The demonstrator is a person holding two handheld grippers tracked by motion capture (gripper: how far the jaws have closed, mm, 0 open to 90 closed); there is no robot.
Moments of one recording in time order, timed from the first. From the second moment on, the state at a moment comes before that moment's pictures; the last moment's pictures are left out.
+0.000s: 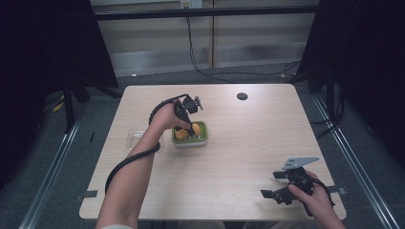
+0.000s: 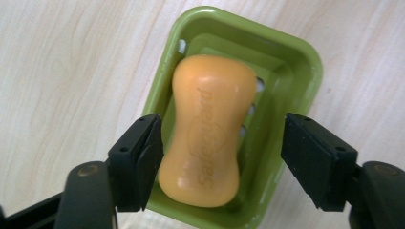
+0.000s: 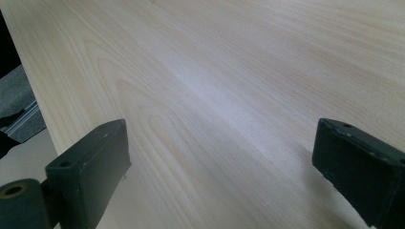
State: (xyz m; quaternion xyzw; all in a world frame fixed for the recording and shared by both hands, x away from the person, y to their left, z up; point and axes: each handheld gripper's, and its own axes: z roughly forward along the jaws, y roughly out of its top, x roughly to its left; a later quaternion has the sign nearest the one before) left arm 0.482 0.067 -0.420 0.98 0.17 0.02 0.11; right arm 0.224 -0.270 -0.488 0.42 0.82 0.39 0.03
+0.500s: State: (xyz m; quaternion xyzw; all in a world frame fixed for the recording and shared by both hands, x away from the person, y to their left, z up) left arm 0.457 0.081 -0.413 0.96 0.20 0.00 0.17; right arm 0.224 -0.267 -0.485 0.42 0.82 0.39 0.03
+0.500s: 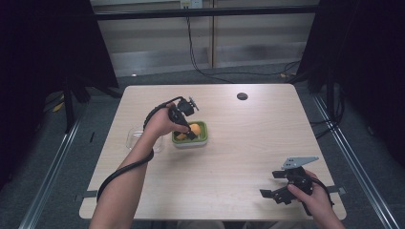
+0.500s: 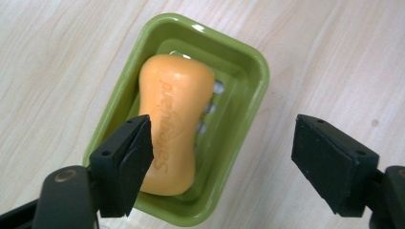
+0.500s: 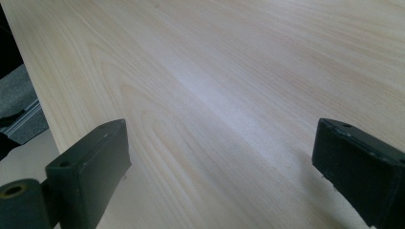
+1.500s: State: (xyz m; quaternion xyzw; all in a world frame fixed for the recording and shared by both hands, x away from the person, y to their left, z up) left arm 0.405 0.079 -0.444 0.95 0.20 -0.03 0.22; right arm 0.224 -0.264 -0.486 0.41 0.82 0.39 0.03
